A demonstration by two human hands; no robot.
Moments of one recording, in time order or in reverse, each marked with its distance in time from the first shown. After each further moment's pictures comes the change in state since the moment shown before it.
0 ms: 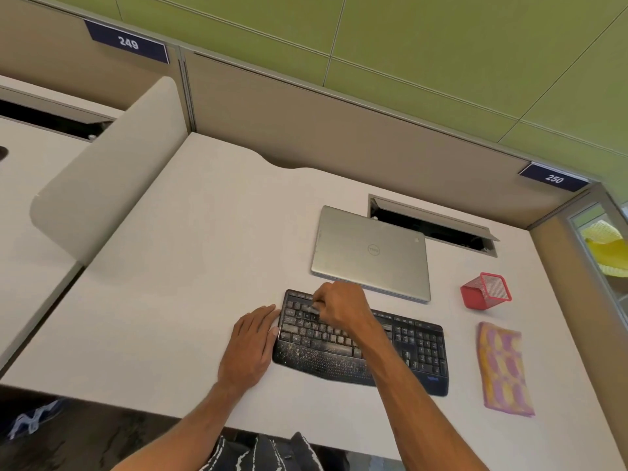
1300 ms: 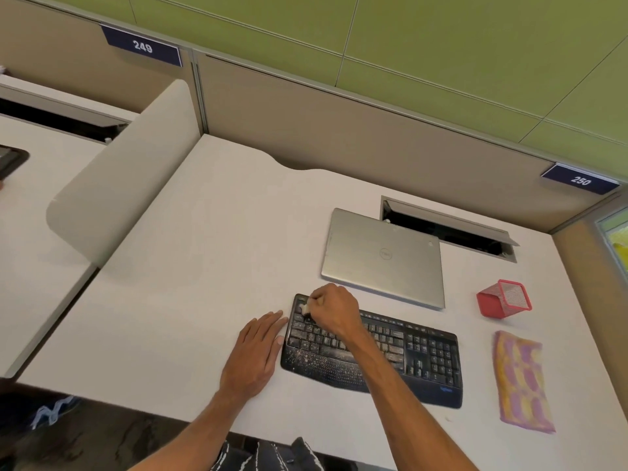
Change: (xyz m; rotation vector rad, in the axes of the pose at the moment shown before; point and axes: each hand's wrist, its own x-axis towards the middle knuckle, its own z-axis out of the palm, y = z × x) left_hand -0.007 -0.009 -0.005 0.015 -0.034 0.030; right_hand 0.011 -0.031 0.010 0.281 0.041 0.143
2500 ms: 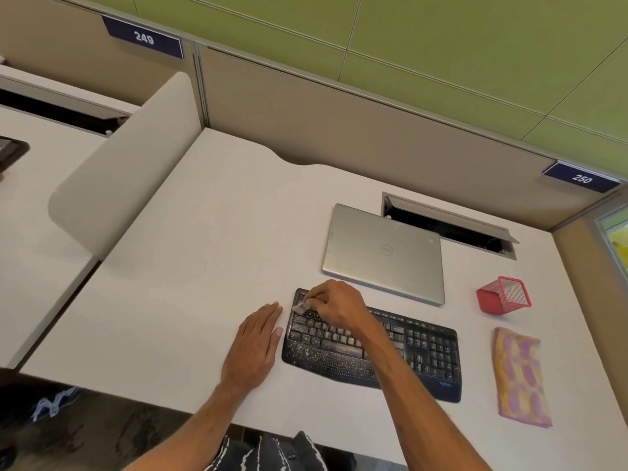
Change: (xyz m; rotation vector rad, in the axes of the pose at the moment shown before) left_hand 0.000 0.000 0.002 -0.056 0.038 -0.078; right_hand -0.003 0.004 -0.017 0.003 -0.150 -0.108
